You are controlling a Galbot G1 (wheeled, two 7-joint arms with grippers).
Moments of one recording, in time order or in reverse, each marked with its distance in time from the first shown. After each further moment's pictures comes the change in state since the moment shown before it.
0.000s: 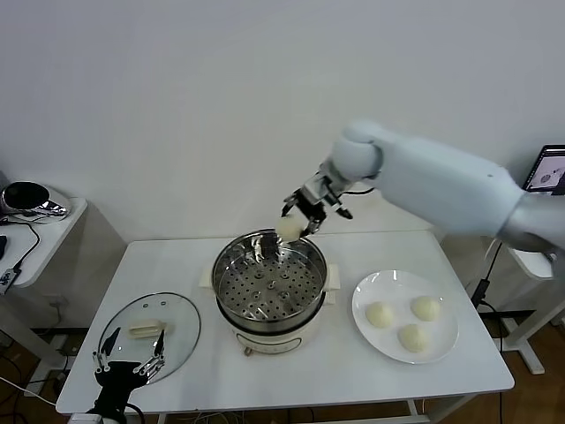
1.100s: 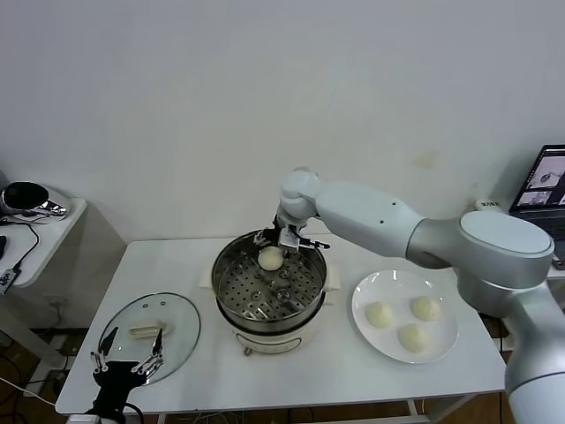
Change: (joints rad) left arm 0.002 -0.011 -0.003 -0.004 0.002 -0.007 0.000; right arm -0.100 0.154 -0.031 -0.160 -0.374 0.295 0.119
